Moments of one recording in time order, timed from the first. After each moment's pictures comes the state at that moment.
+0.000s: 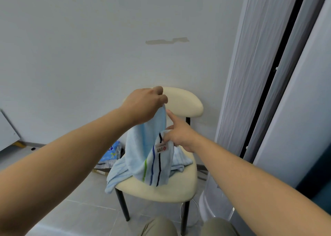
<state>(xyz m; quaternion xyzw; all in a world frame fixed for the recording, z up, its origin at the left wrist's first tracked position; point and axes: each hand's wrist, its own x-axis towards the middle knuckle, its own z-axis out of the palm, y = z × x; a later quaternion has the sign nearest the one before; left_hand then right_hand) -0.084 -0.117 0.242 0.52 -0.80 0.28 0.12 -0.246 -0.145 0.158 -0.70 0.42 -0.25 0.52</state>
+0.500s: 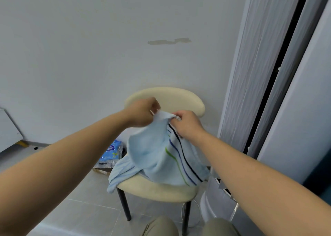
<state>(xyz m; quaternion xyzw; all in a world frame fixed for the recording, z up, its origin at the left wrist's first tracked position) -0.065 -0.117 0.222 0.67 -0.70 -0.12 0.21 -0.248 -0.158 0.165 -0.70 0.47 -0.38 0.37</state>
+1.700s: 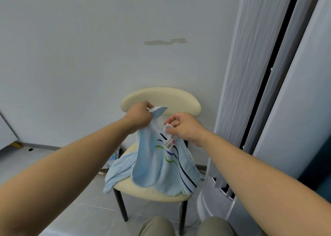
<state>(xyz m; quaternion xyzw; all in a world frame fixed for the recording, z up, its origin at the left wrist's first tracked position) -0.079 -0.132 0.199 0.72 -0.58 -0.17 0.34 -0.268 -0.150 0.171 -0.72 0.42 -0.30 0.45</state>
